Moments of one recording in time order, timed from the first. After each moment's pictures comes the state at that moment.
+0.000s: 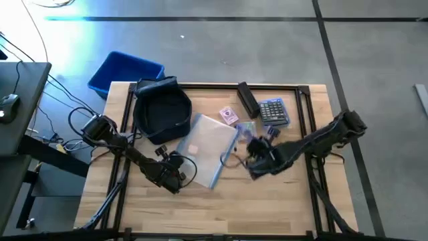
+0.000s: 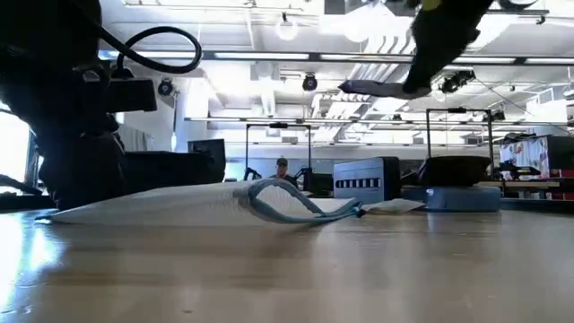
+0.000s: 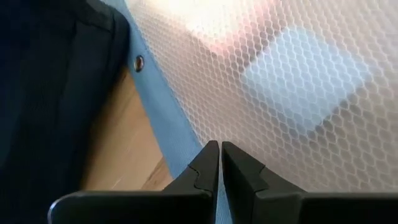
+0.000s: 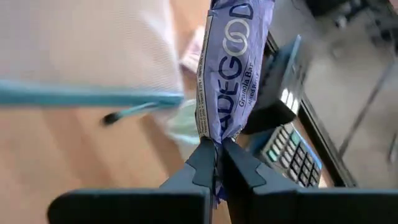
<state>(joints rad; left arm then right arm) -0.56 1.74 0.84 -0.71 -0.73 -1.11 0.36 1.61 1.25 -1.18 0.81 0.80</state>
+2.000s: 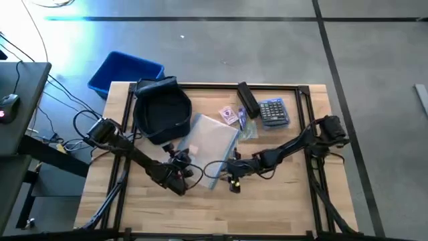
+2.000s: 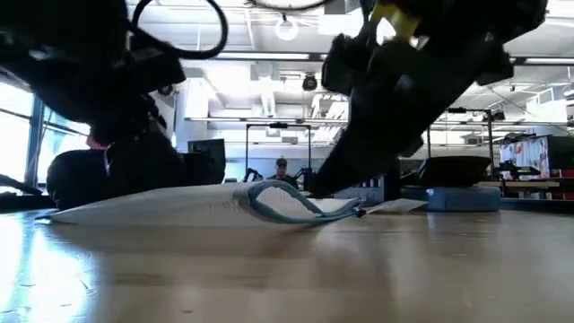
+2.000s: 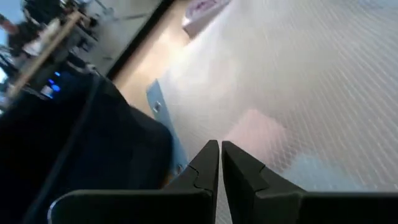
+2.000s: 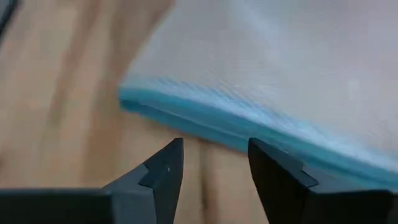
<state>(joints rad) -0.53 1.81 0.92 -0.70 -1.11 -0.93 0.31 1.87 0.89 0.22 0.12 0.41</state>
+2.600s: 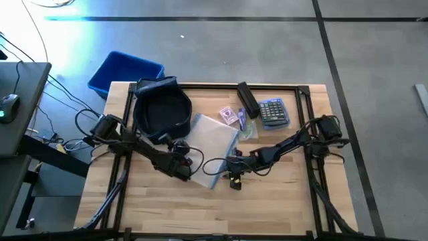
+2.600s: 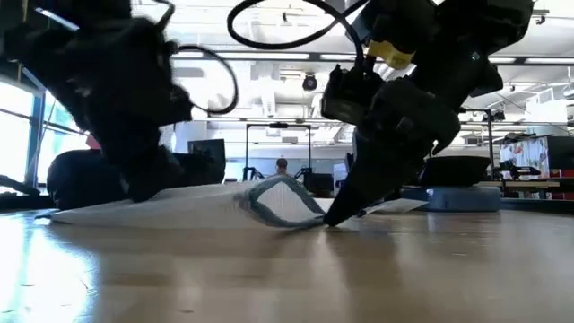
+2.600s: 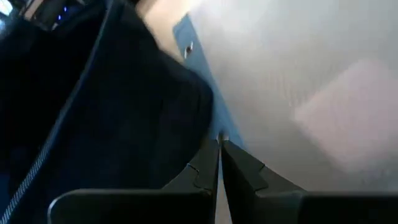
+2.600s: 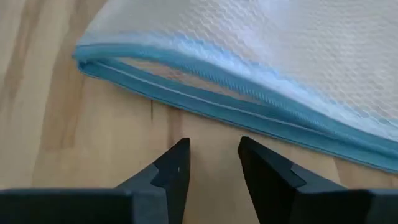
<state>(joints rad) -0.40 1.81 0.84 -0.75 -0.95 -1.05 0.26 1.89 0.89 0.11 0.07 0.36</state>
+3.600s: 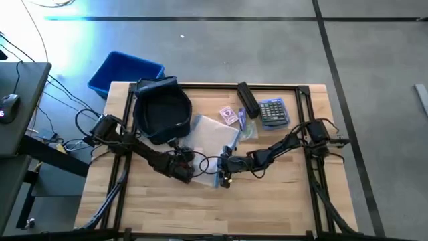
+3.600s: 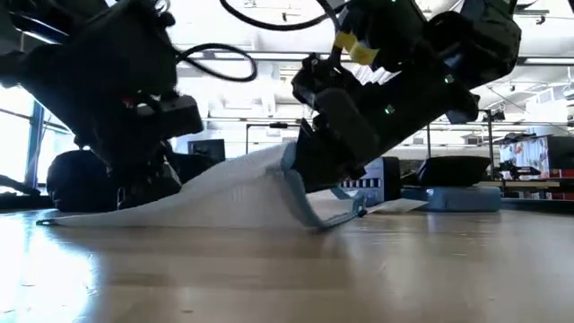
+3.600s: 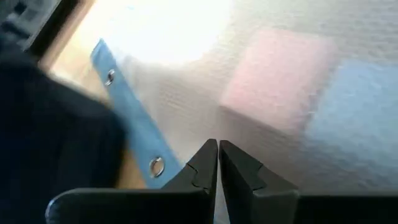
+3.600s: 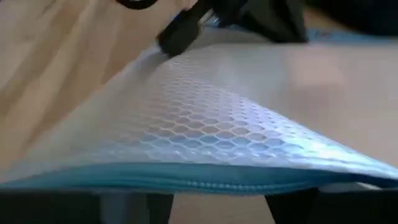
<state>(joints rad) -0.41 1.81 0.76 -0.25 -0.86 -0.60 0.26 2.02 0.91 0.54 0.25 0.20</state>
